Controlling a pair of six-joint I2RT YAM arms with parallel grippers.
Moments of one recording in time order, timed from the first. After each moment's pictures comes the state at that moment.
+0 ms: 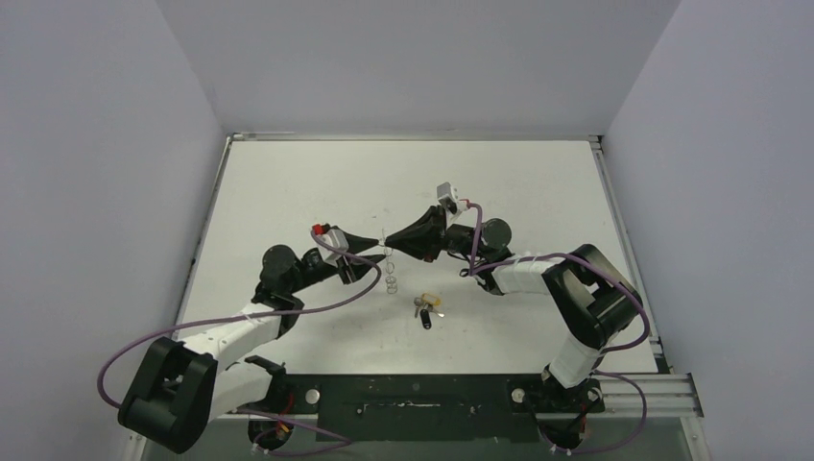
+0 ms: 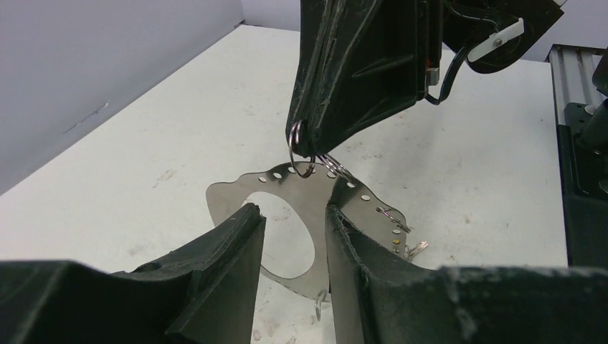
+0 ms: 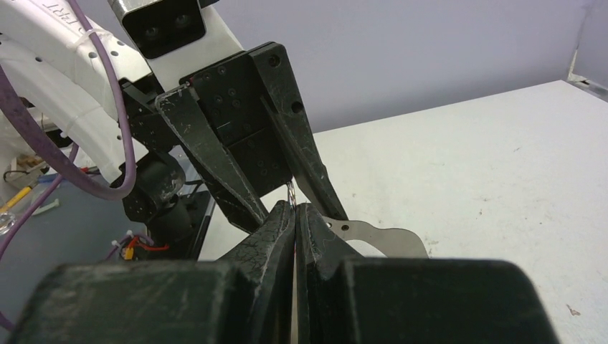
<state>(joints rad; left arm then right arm) -0.41 1.11 0.33 0.89 0.72 -0.03 0.61 1.71 0.70 1.40 -0.87 0.53</state>
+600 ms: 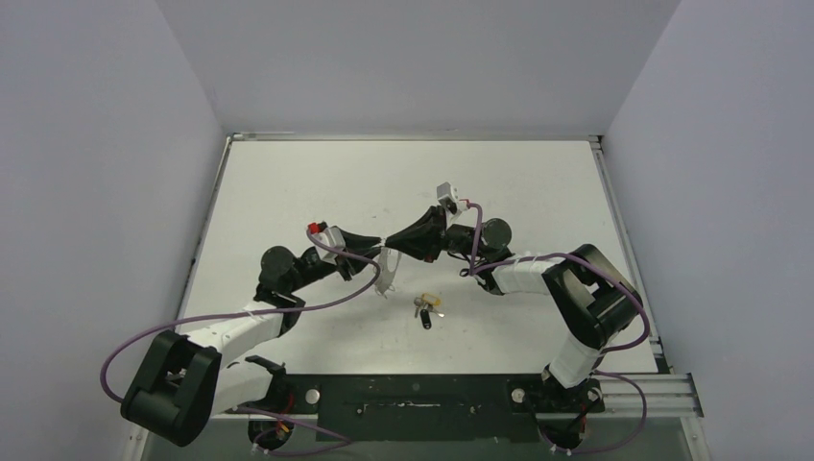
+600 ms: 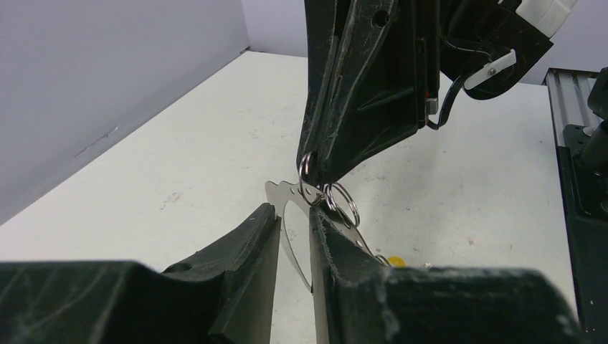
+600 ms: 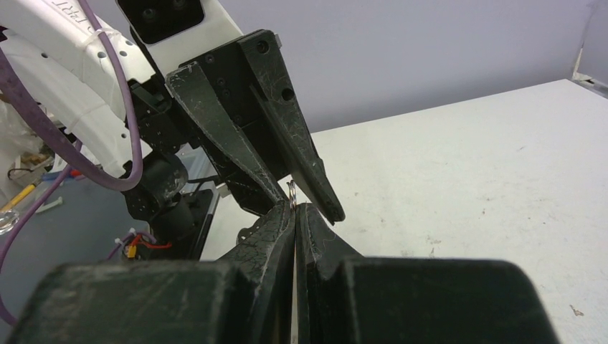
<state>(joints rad) -0.41 1.15 0.33 1.03 0.71 -0.08 0.61 1.71 0.70 1.40 -0.88 0.54</state>
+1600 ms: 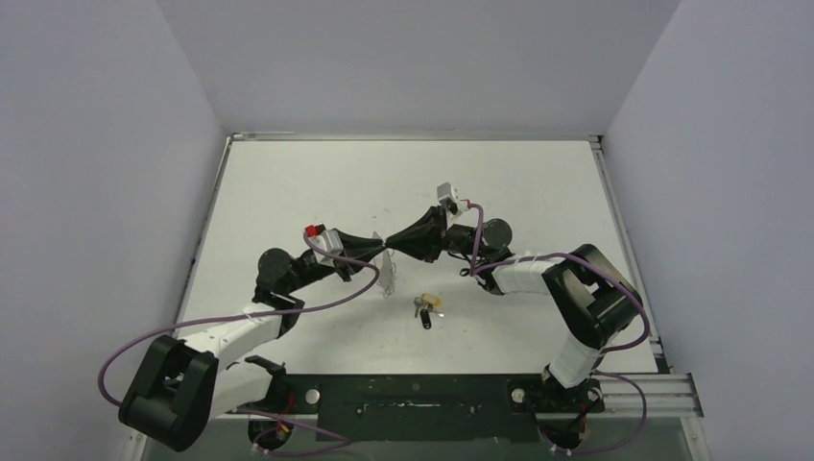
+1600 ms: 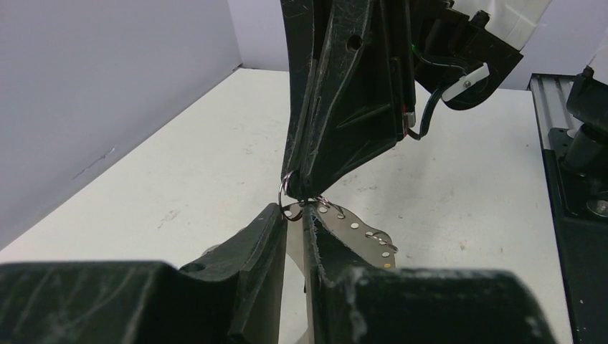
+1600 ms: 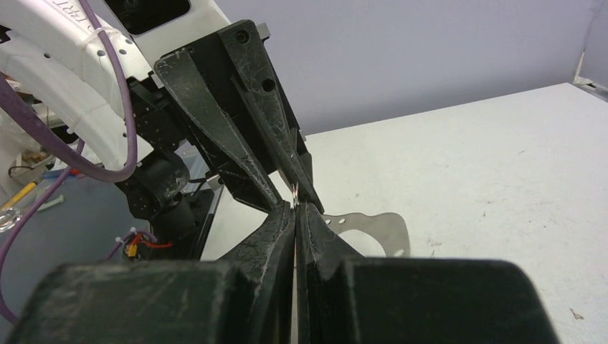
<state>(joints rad) -0.41 1.13 0.33 1.05 0.74 -0.09 0.61 1.71 0.70 1.41 -0.89 0.54</state>
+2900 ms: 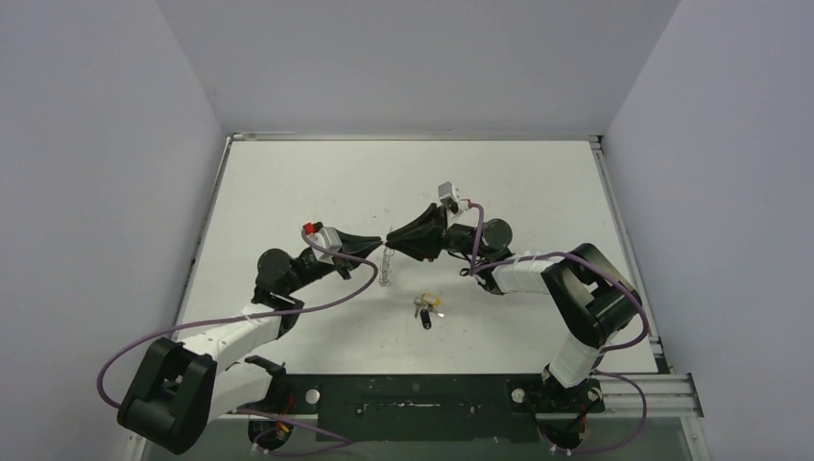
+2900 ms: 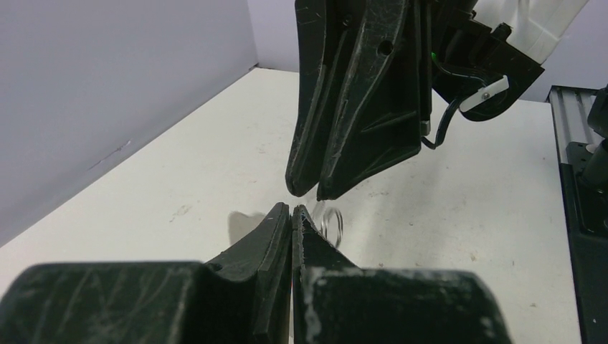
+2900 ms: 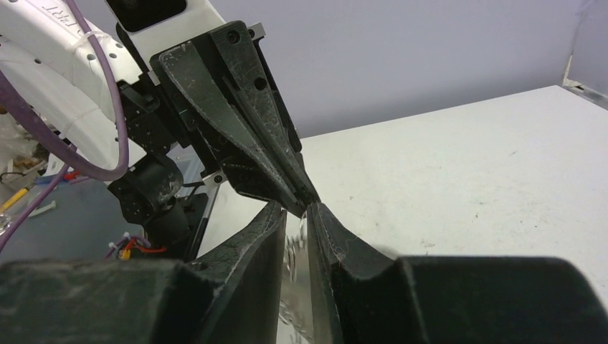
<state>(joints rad) -0.42 1.13 0.33 1.06 0.69 -0.11 0.61 1.71 0.70 1.42 -0.87 0.54</state>
